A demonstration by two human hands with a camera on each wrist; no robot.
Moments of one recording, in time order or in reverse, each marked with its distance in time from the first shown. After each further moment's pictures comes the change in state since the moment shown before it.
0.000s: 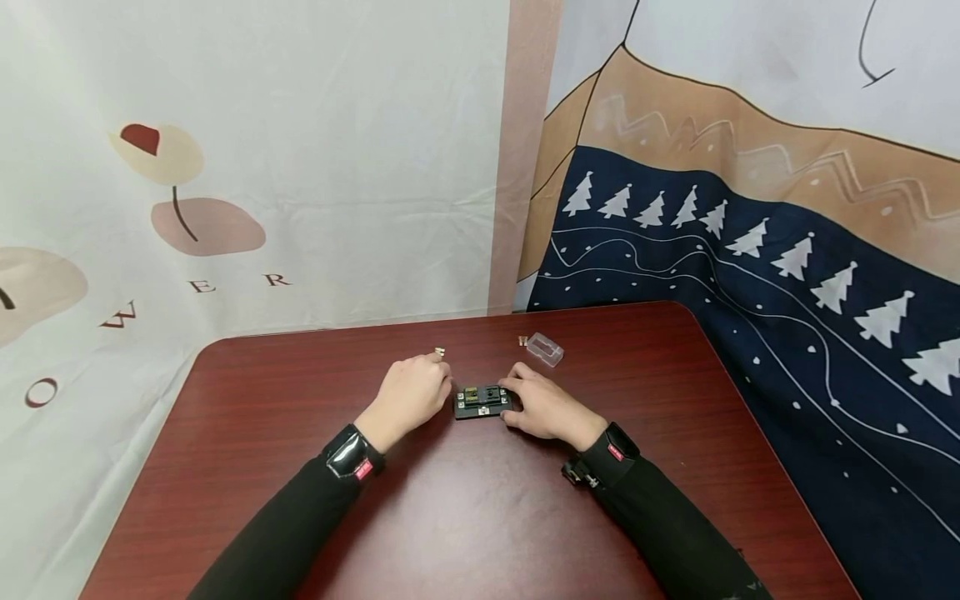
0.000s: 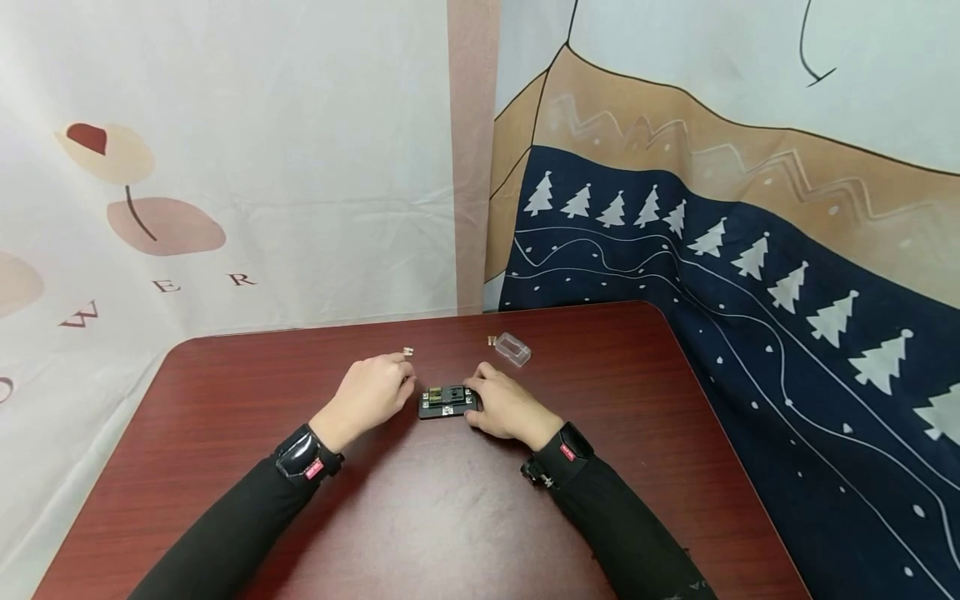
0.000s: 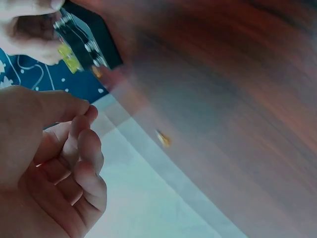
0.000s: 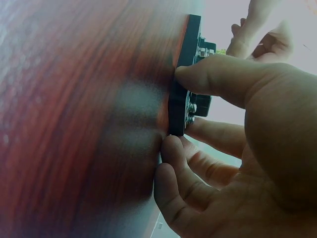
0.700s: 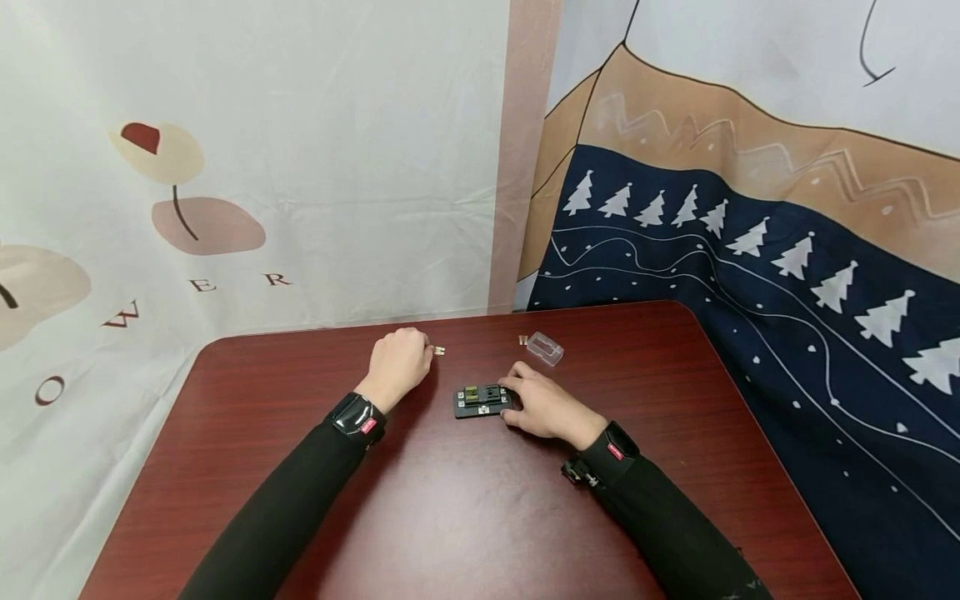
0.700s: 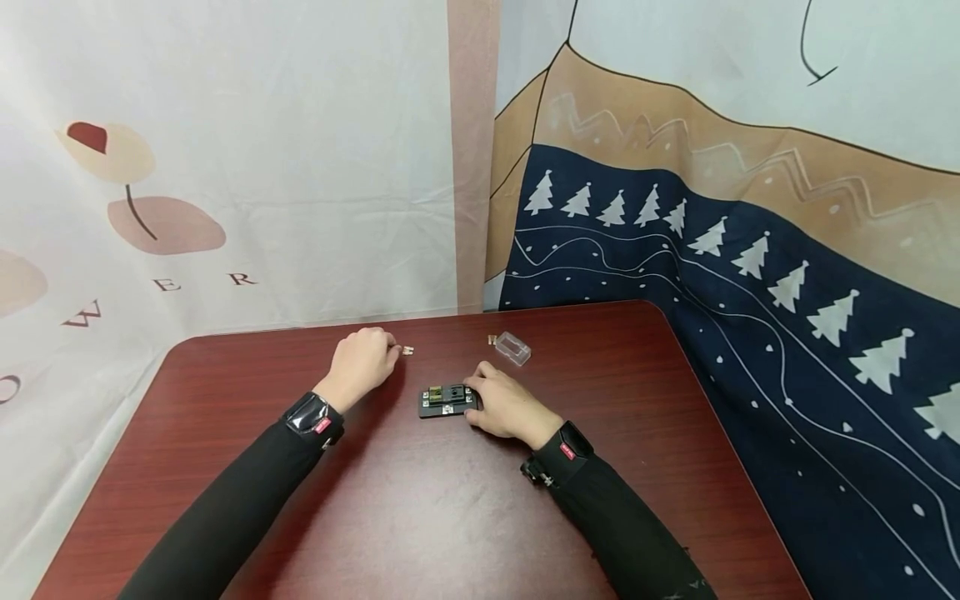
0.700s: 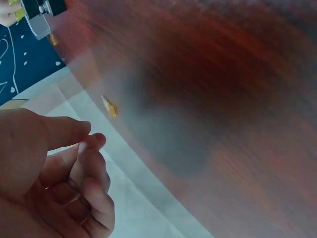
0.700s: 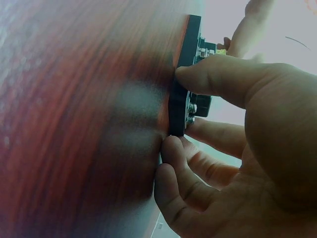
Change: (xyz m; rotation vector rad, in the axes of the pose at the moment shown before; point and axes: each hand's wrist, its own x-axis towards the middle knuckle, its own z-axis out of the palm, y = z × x) left_hand 0.032 -0.042 0.014 -0.068 -0.038 -0.294; right_hand 0.001 0.001 0.001 -0.015 0.002 0.001
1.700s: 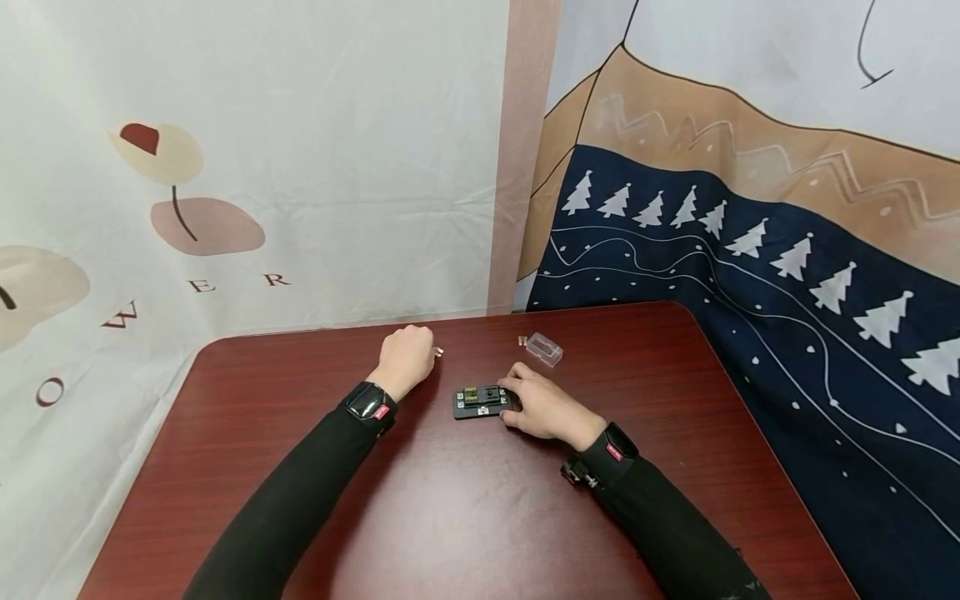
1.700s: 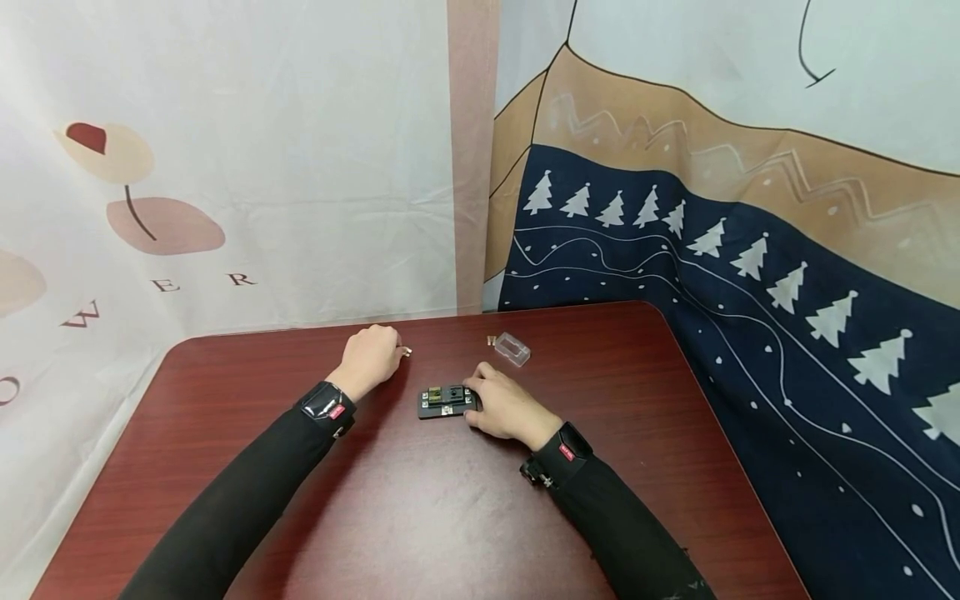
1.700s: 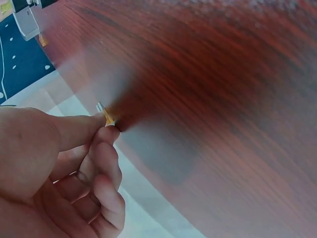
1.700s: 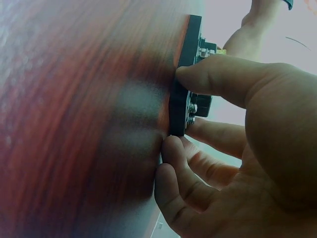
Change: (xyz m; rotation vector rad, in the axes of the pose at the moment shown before) left_hand 0.022 0.002 0.009 0.067 -0.117 -0.003; right_hand 0.000 -0.003 -0.003 0.035 -0.009 0.018
